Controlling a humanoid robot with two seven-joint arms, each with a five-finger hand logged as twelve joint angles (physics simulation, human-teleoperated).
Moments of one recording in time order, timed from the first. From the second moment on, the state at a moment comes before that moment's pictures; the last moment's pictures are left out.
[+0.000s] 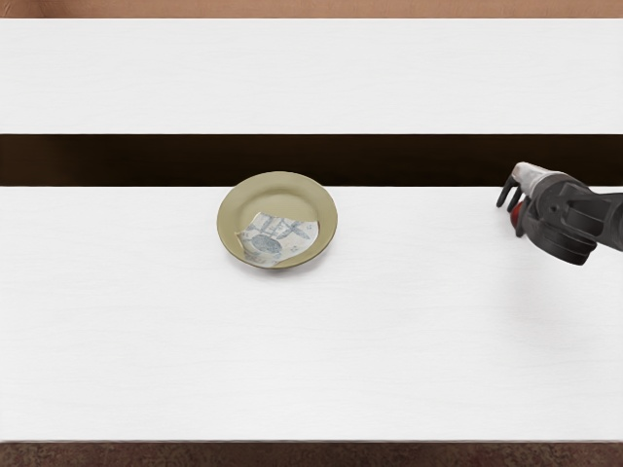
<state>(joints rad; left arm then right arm) 0.00 0.00 0.01 -0.32 0.00 0.12 0.07 1.32 -0.50 -0.38 1.11 -0.69 -0.30 -0.61</state>
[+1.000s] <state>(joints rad) 0.00 0.00 0.01 -0.32 0.00 0.12 0.07 1.45 -0.35 -0.29 1.11 -0.65 -0.26 -0.61</state>
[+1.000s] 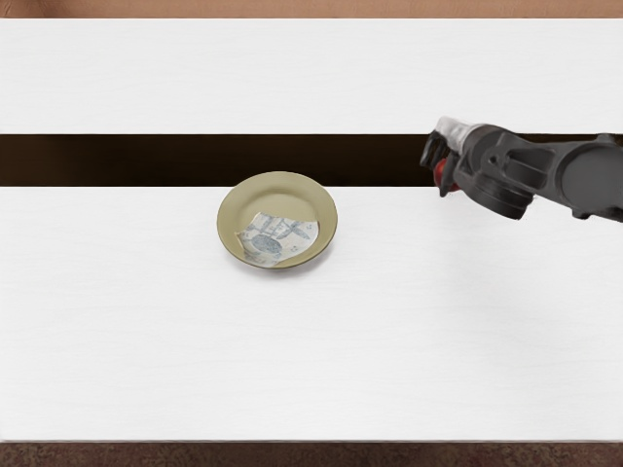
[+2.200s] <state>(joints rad) 0.00 0.00 0.01 -0.32 0.00 0.12 0.07 1.47 0.00 -0.16 1.07 -0.64 -0.26 -0.61</state>
